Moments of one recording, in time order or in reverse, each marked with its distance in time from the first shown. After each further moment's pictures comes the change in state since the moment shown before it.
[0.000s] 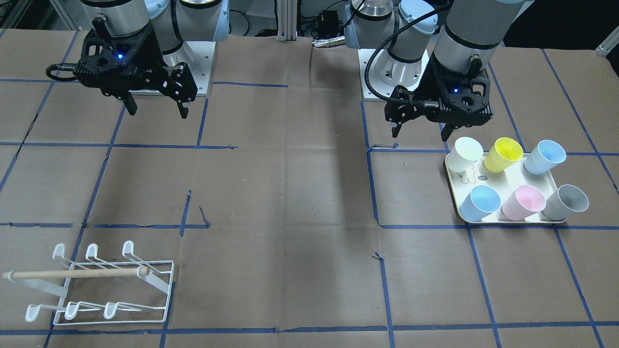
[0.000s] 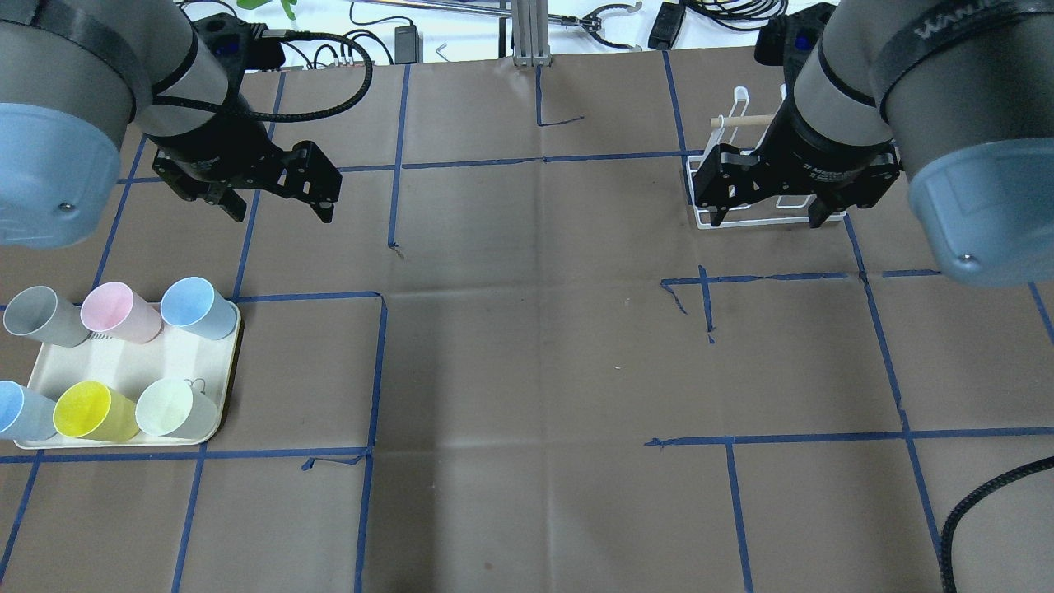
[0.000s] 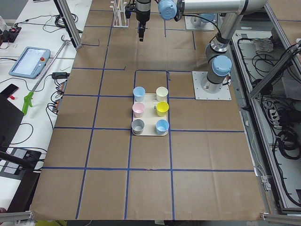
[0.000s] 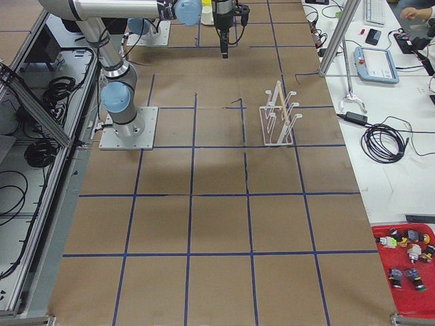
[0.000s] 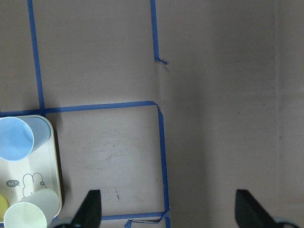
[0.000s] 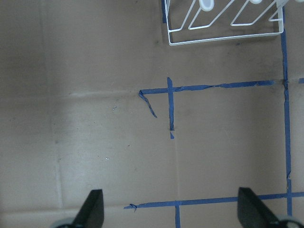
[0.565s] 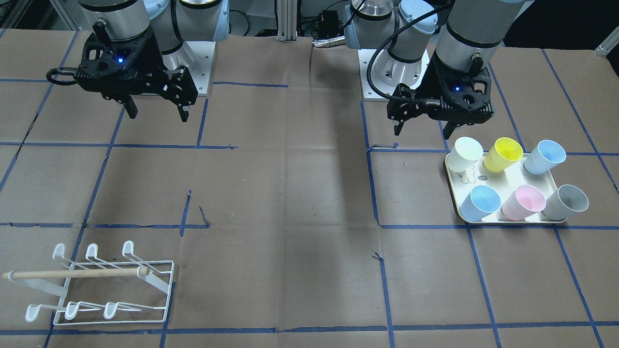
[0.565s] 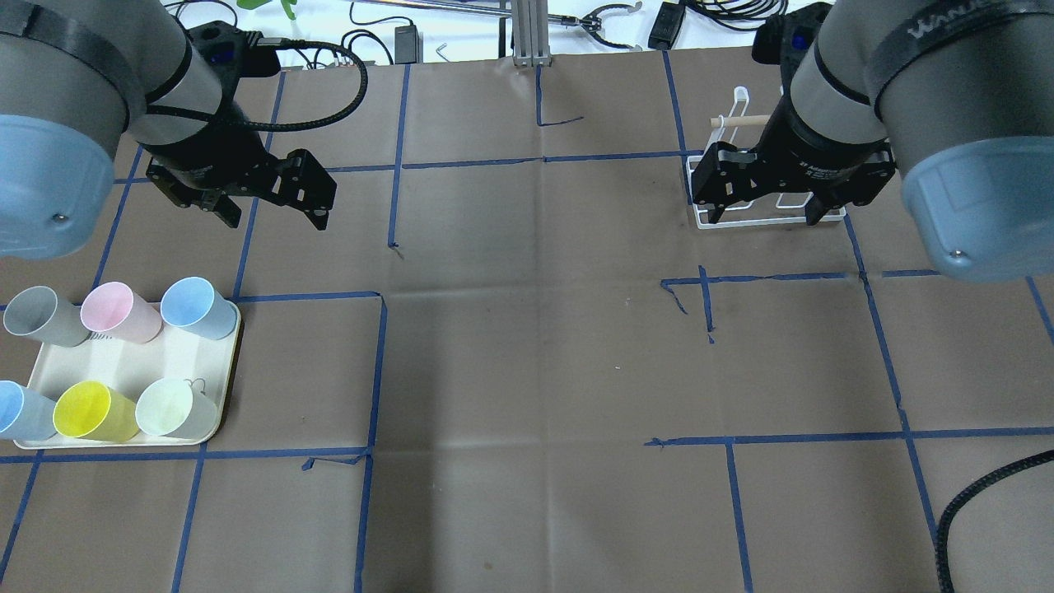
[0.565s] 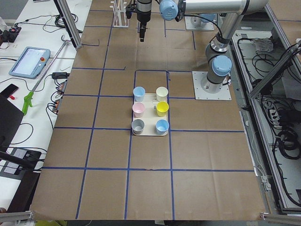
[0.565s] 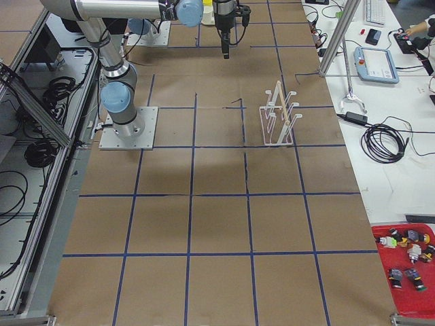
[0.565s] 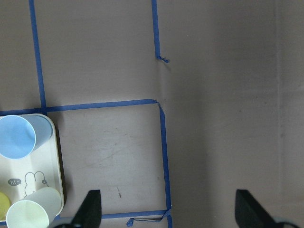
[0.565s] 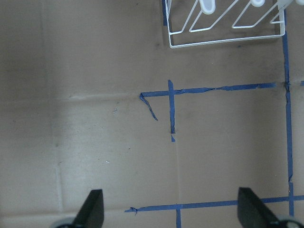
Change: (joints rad) left arm 0.019 0.016 -0.024 0.000 0.004 0.021; right arm 0.000 0.011 0.000 -0.015 0.001 0.001
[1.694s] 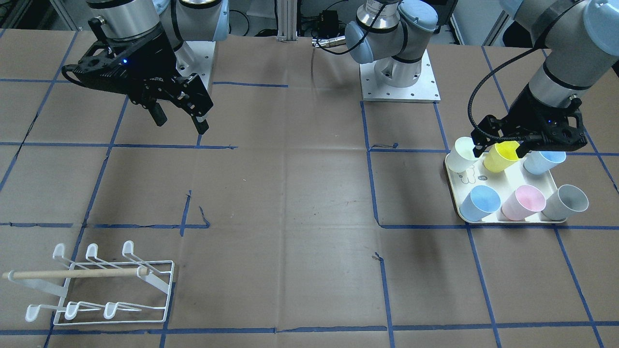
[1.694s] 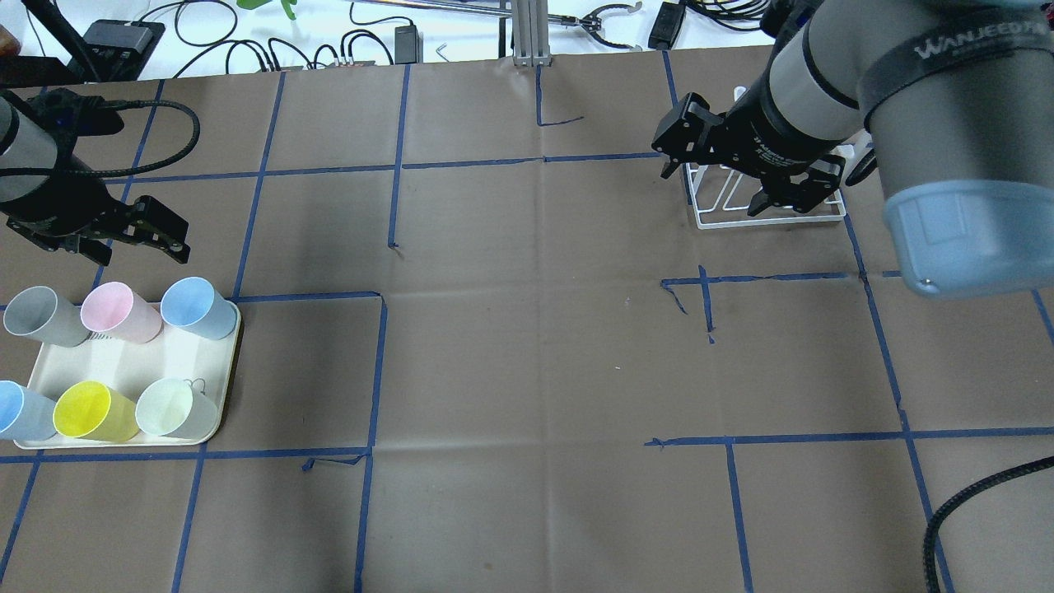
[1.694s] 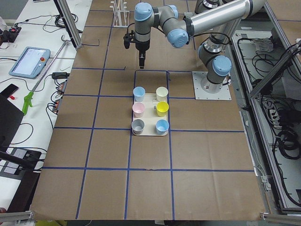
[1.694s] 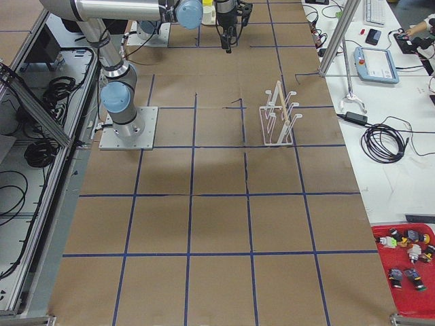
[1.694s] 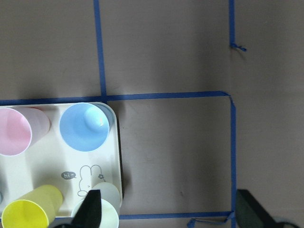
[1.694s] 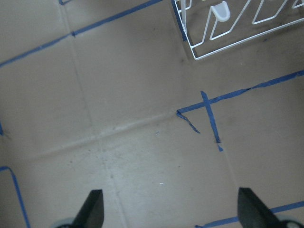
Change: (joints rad) left arm 0.376 -0.012 -0.177 0.192 -0.002 0.309; right arm 0.006 -0.009 0.069 -0.246 0.189 0.441
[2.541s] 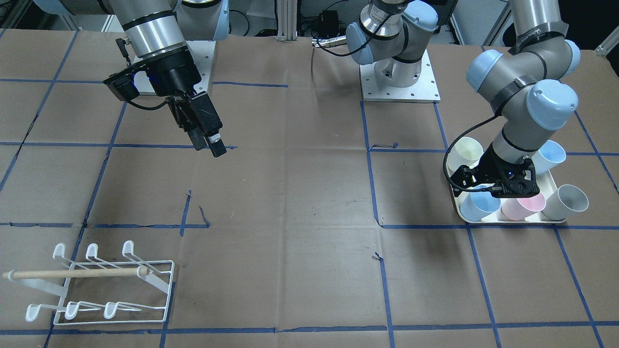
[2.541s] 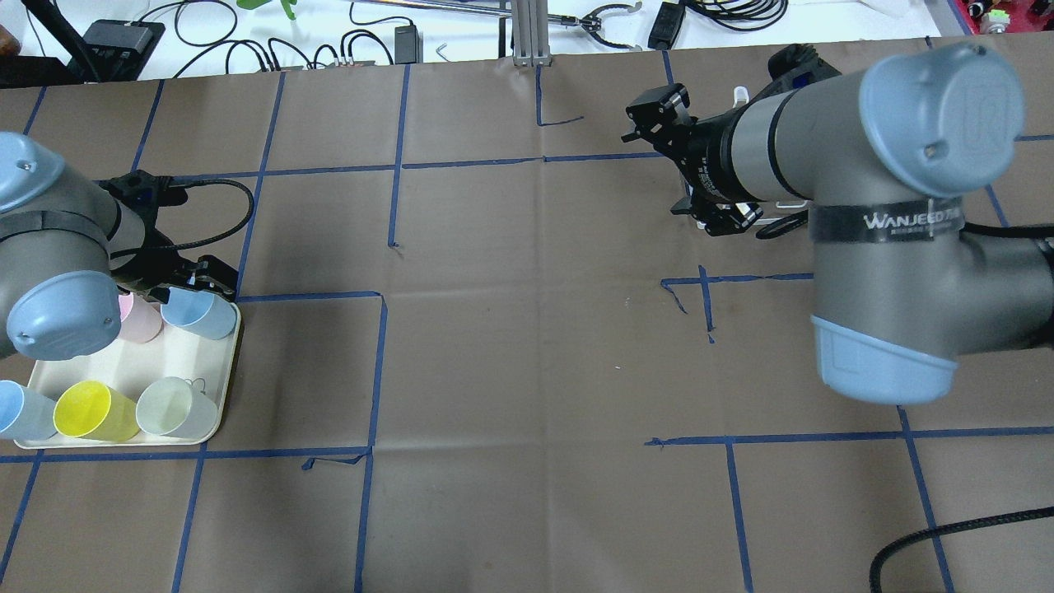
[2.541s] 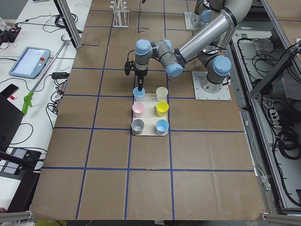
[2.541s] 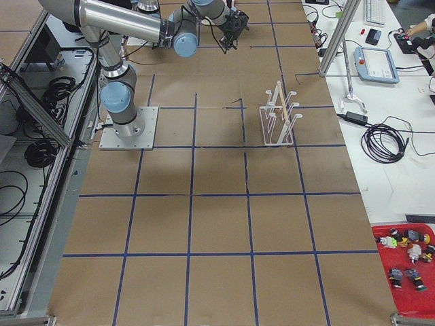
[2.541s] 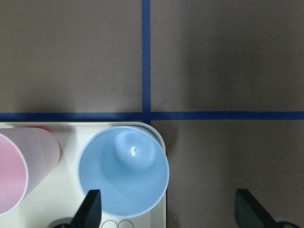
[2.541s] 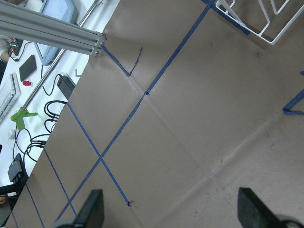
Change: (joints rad) left arm 0.014 -0.199 -0.218 0.431 0.006 0.009; right arm 0.013 0.000 0.296 -0.669 0.127 0.495
